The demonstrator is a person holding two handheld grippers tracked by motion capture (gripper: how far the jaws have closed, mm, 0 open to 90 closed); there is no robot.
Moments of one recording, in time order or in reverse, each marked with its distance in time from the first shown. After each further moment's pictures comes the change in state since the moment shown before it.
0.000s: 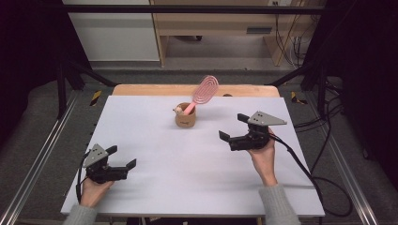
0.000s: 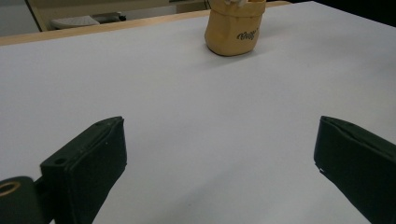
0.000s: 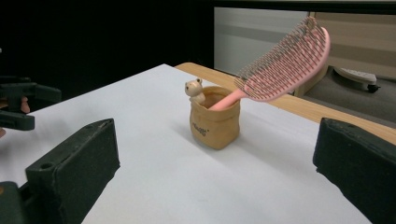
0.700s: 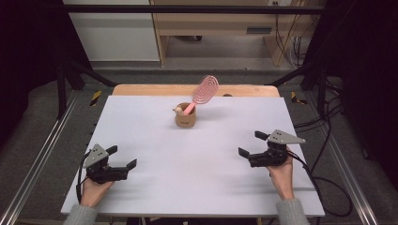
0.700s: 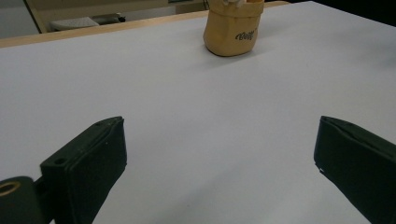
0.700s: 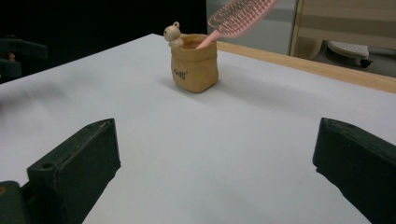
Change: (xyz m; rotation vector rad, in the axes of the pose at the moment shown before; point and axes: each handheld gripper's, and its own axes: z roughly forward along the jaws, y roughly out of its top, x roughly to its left) left arm -0.001 0.000 0.000 -0.002 -0.001 0.008; right arm -0.029 -0.063 -0.045 0.054 -0.013 0.031
